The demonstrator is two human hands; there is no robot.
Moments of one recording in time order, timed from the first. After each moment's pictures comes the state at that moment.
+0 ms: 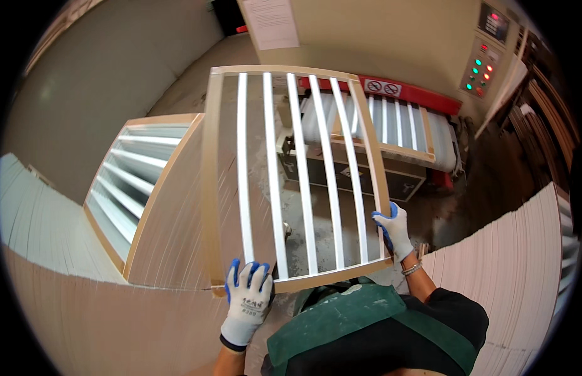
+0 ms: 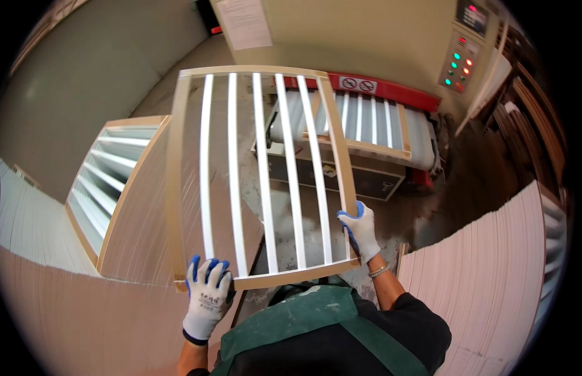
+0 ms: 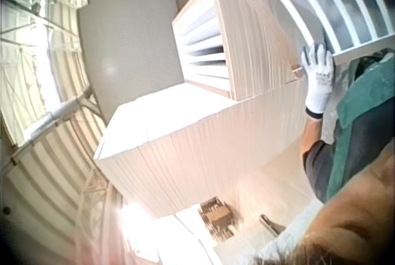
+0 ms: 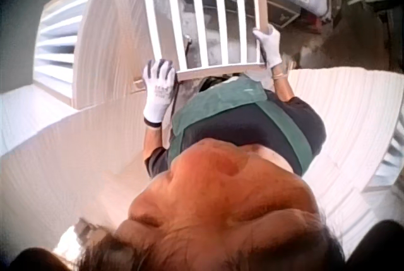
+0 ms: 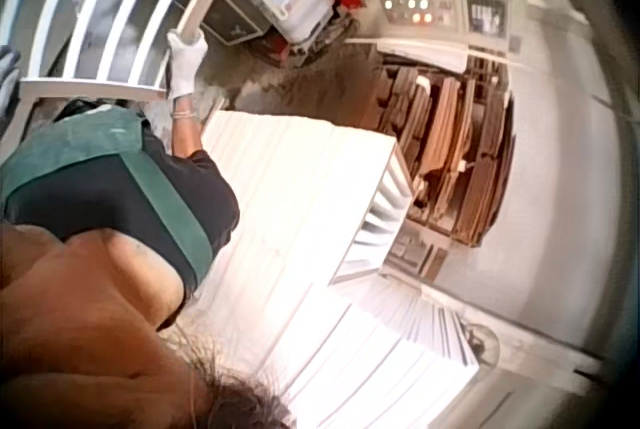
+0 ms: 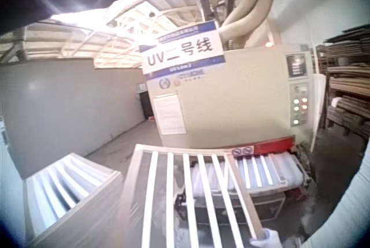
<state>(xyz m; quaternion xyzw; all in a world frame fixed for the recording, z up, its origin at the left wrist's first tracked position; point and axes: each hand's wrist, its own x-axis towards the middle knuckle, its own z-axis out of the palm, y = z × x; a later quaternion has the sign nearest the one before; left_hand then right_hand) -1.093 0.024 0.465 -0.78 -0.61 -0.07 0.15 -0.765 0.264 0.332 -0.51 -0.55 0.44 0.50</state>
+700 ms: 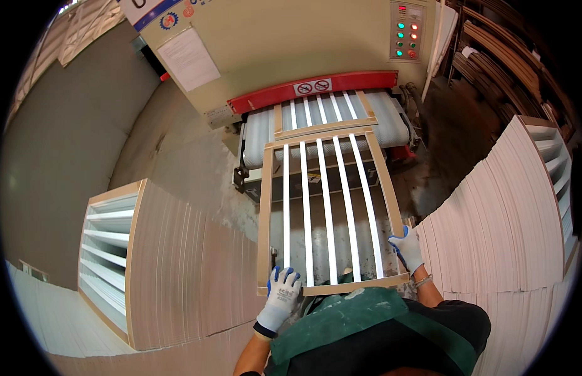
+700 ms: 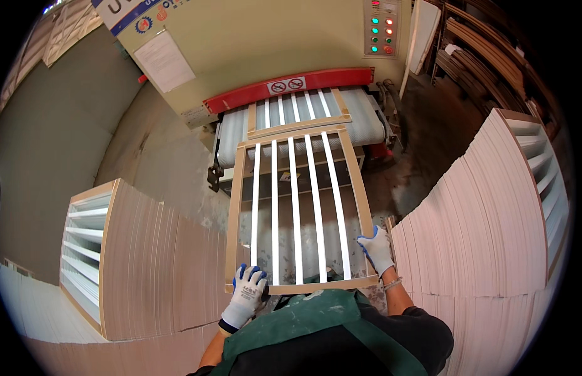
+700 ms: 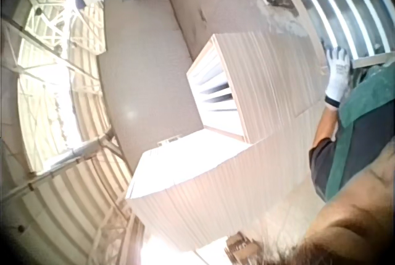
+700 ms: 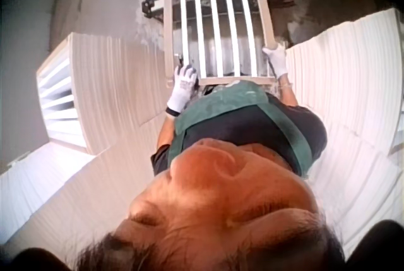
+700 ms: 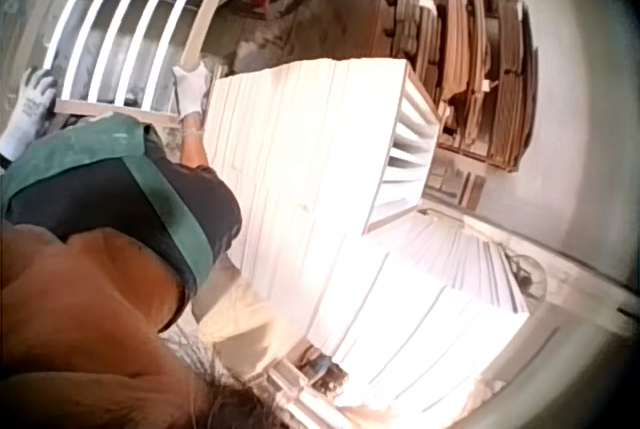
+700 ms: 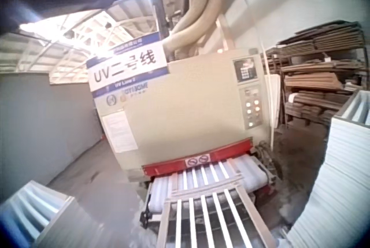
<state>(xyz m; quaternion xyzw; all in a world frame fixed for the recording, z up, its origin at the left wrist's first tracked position) -1.059 0.124 0.329 -0.89 -0.45 0.03 -0.02 -0.648 0.172 0.272 -0.75 -0.39 0.37 0.39</state>
